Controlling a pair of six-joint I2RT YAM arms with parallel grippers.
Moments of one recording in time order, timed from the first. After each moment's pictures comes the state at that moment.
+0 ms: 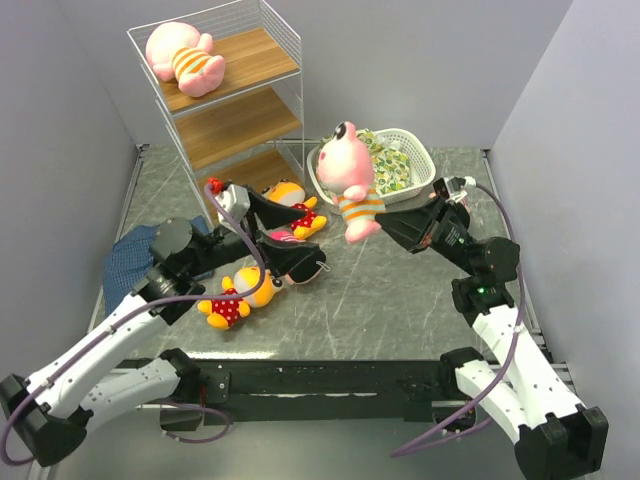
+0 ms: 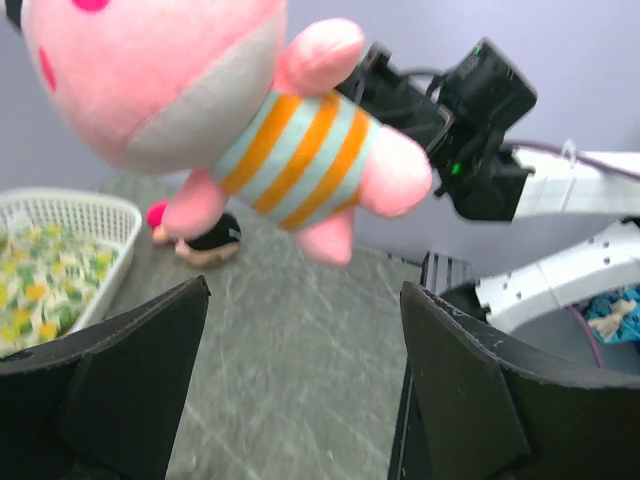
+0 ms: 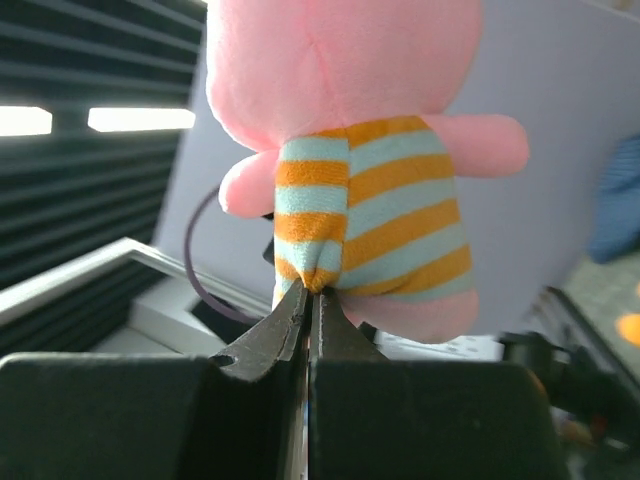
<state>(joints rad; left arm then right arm) -0.66 0.87 0.86 0.27 0.55 -0.32 0.24 0.79 0.63 0.66 -0.77 1.69</state>
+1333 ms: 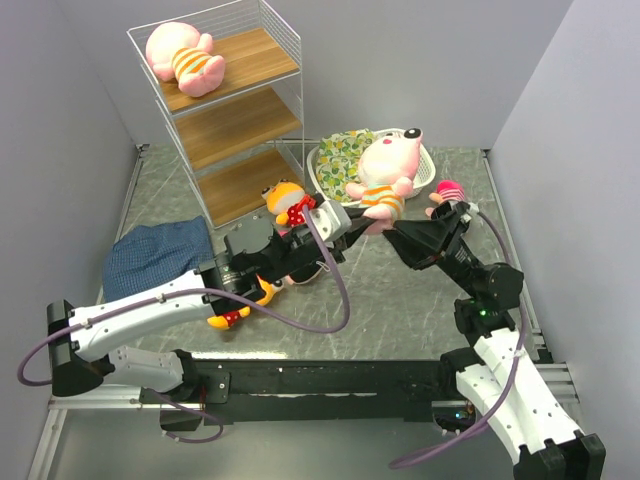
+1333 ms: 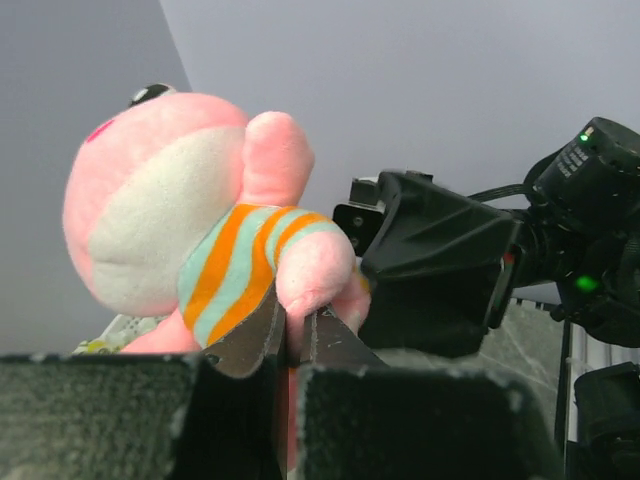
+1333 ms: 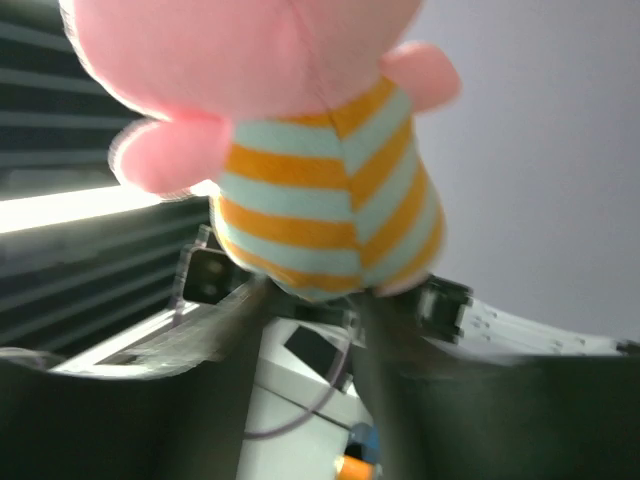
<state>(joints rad) -1.16 1.24 1.20 0.32 -0.02 0.19 0.23 0.64 0.47 0.73 -0.63 2.03</state>
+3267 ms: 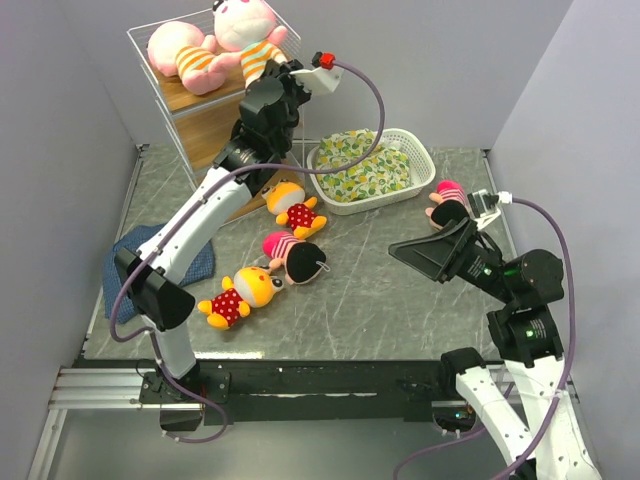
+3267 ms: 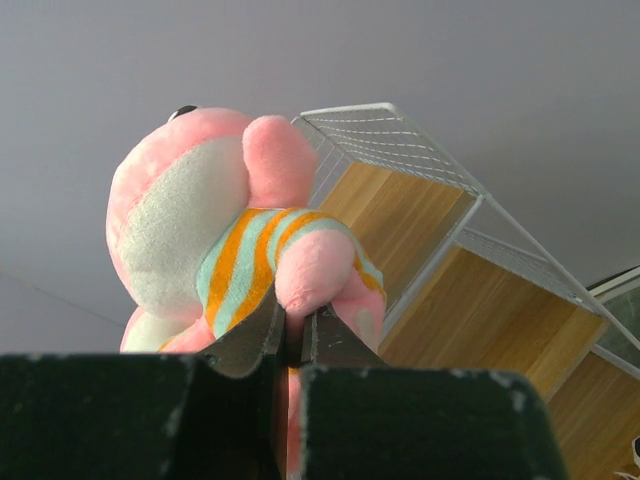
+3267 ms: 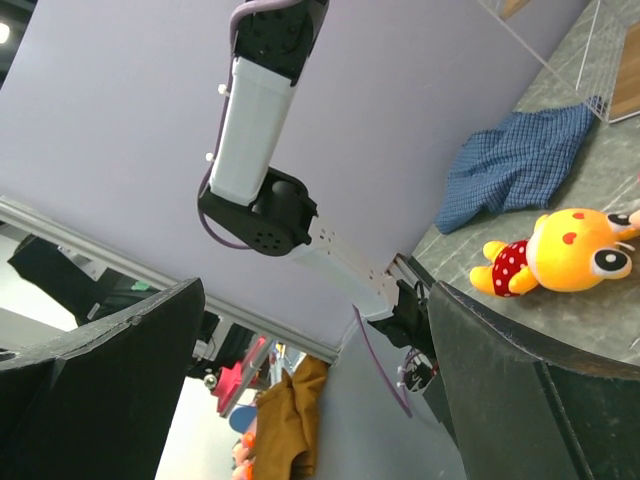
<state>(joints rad) -0.64 1.80 2.02 0.00 -0.55 0.95 0.20 0.54 0.89 -0.12 -0.81 1.17</state>
